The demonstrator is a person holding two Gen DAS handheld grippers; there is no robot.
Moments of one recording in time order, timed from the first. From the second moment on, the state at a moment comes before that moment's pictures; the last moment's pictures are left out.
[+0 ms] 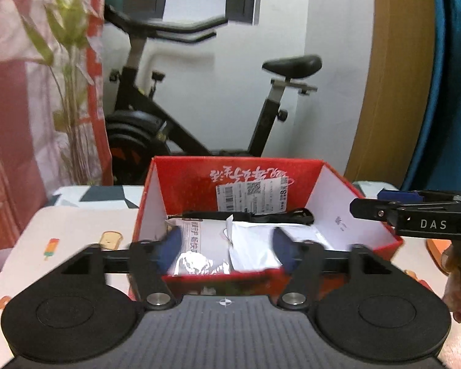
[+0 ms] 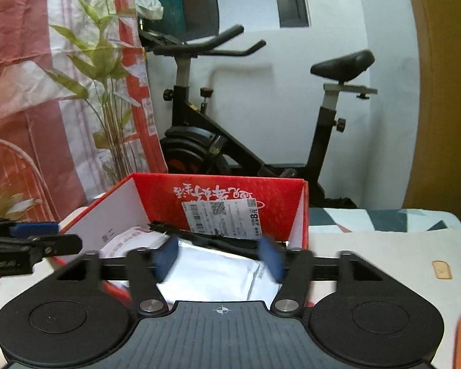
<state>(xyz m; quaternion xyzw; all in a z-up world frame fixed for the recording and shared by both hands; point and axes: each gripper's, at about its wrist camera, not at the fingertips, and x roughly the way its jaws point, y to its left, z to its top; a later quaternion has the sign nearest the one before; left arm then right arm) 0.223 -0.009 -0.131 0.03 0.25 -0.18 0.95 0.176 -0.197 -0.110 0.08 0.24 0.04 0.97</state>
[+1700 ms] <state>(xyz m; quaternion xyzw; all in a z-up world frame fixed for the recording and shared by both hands) 0.129 0.044 -0.222 -0.03 0.30 -0.09 0.95 0.064 -0.203 -0.248 0.13 0.29 0.02 0.95</state>
